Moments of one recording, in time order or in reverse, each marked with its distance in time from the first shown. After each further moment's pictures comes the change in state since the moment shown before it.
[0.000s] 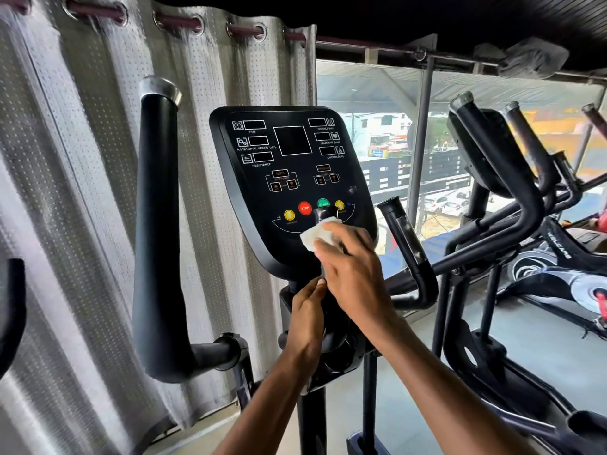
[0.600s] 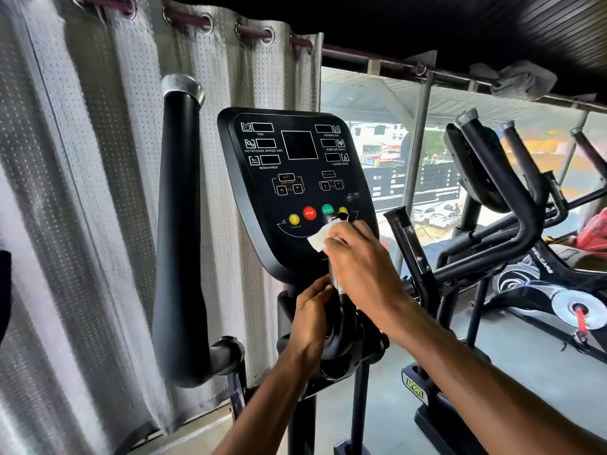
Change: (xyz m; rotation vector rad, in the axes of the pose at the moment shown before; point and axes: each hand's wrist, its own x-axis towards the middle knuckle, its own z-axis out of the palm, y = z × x) left_hand 0.009 0.007 -0.006 -0.118 -0.067 -0.006; right_hand 0.028 -0.008 -0.015 -0.256 -0.178 -0.187
